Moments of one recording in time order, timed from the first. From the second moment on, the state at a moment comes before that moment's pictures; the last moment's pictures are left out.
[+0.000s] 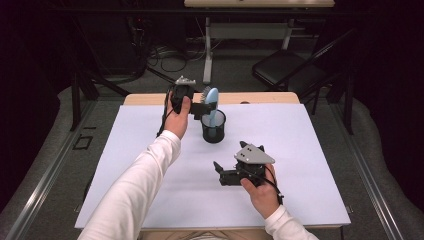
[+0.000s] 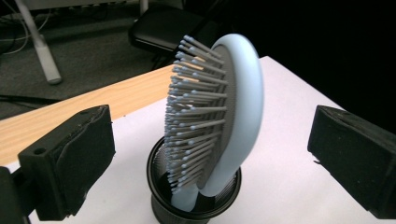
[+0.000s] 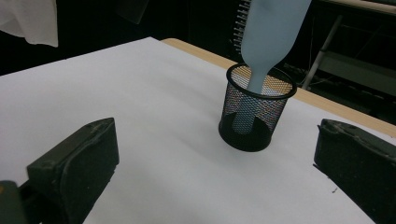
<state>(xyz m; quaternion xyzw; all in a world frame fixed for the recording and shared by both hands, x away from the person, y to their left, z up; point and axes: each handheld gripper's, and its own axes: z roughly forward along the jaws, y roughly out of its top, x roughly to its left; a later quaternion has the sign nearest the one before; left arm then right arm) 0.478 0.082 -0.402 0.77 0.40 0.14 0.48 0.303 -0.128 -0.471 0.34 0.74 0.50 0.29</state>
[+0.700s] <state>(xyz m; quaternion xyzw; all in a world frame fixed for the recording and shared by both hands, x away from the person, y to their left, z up) 0.457 0.086 -0.383 0.79 0.36 0.12 0.48 0.307 -0.137 -0.467 0.35 0.74 0.50 0.30</state>
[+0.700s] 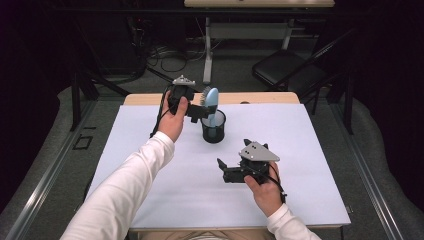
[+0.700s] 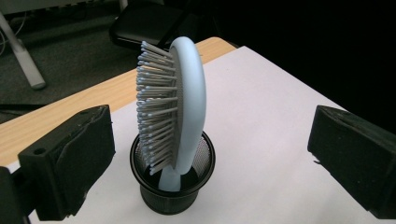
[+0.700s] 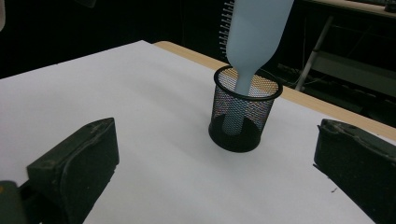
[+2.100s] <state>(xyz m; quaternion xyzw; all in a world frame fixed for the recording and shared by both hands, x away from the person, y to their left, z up) 0.418 0.127 -0.368 0.80 0.34 0.11 0.48 0.306 -0.145 -0.462 0.36 0.73 0.51 0.30</state>
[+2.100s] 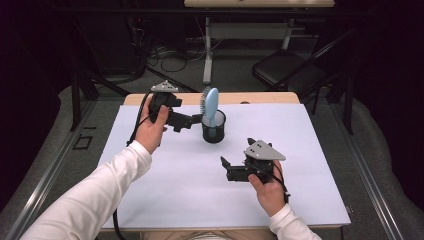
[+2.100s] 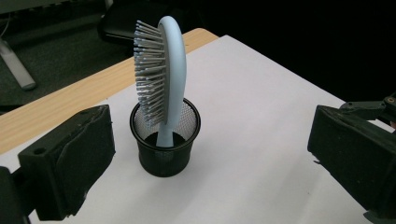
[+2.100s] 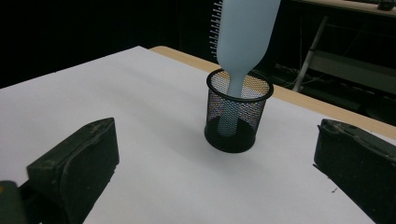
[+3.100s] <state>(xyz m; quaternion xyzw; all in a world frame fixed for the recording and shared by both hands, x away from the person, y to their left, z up) 0.378 0.181 -0.381 0.79 0.36 0.12 0.47 0.300 -0.155 -0.459 0.37 0.72 0.50 0.31</state>
